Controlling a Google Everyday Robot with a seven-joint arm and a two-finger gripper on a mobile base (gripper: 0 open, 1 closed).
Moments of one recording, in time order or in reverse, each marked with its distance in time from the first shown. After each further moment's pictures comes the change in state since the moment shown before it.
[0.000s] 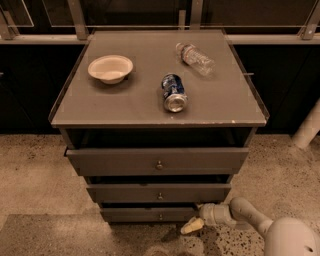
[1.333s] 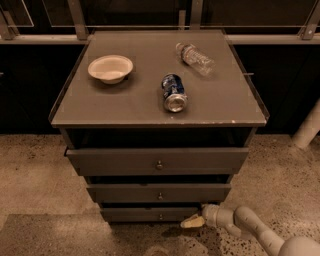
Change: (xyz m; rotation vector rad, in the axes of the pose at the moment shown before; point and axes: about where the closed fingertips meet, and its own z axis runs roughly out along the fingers) arm -0.009 -0.019 -0.013 0.142 -0.180 0.017
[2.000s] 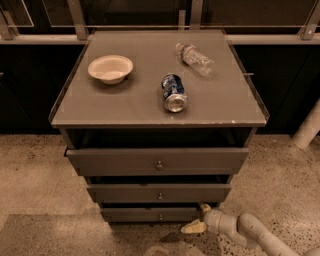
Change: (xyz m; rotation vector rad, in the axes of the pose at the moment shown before) arm -0.006 0.029 -0.020 0.019 -0.023 0.016
